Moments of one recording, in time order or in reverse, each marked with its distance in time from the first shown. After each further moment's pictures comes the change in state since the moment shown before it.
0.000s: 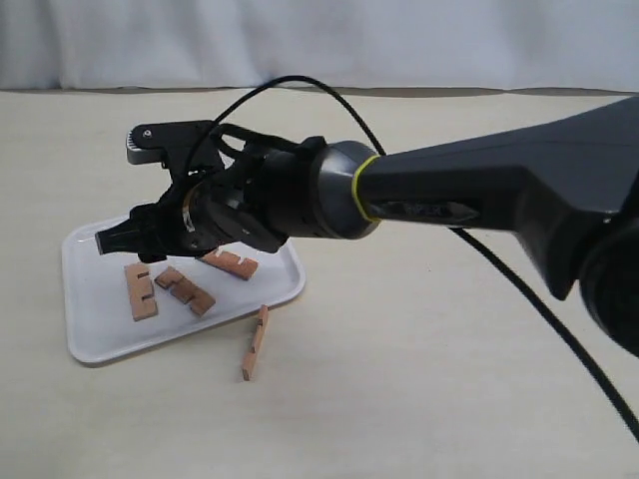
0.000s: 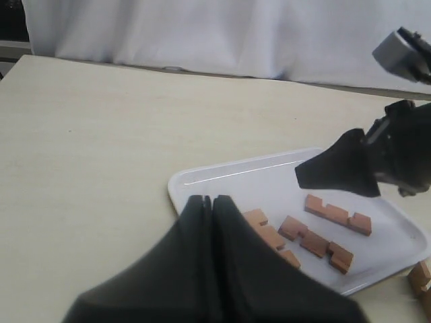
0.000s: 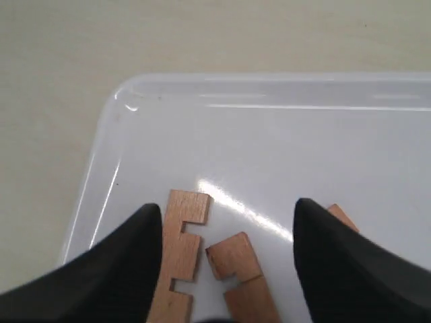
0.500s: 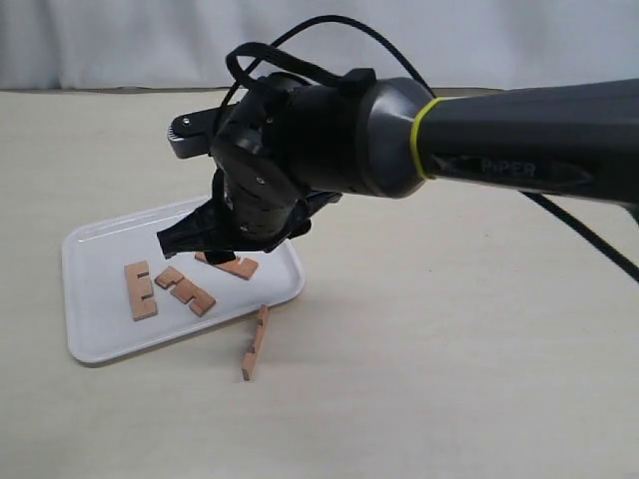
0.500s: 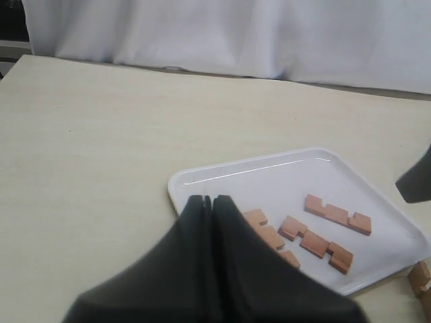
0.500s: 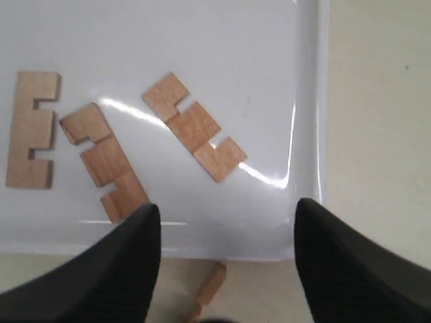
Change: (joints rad) left arm 0.000 0.000 0.000 0.000 0.000 0.000; right arm 0.000 -0.135 0.000 -0.036 0.522 -0.016
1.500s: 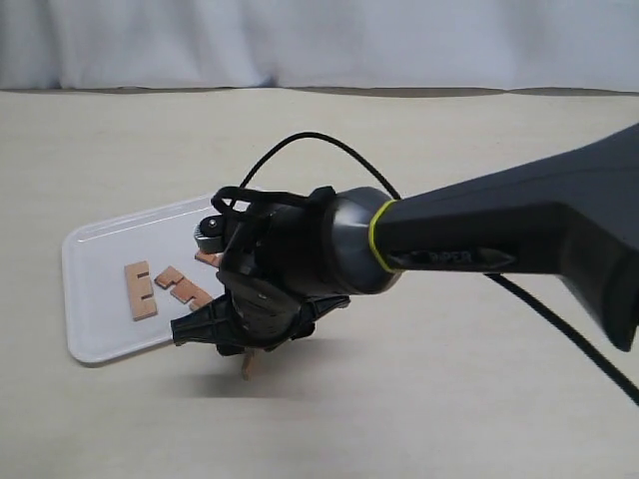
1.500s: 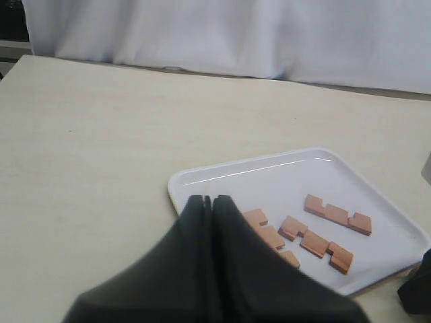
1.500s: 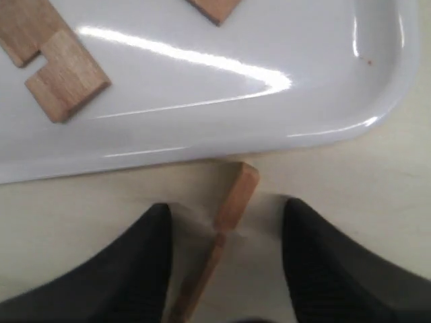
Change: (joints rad) left arm 0.000 0.000 0.000 0.000 0.000 0.000; right arm 0.069 0.073 0.195 0.000 -0.134 0.276
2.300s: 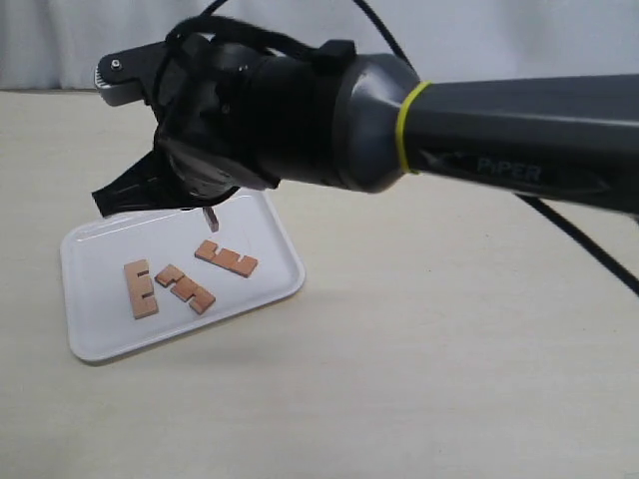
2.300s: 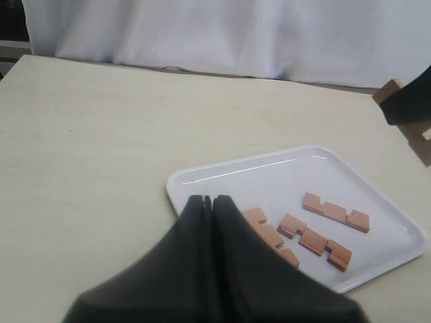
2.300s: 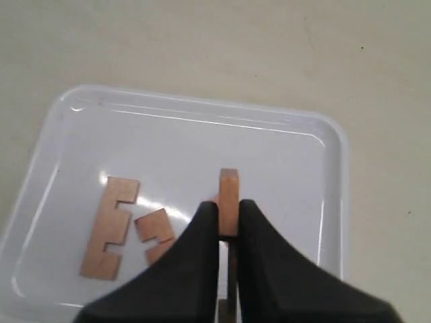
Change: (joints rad) left arm 0.000 0.000 0.000 0.000 0.000 0.000; right arm -0.002 -0.080 -0.294 -0.240 0.041 -0.176
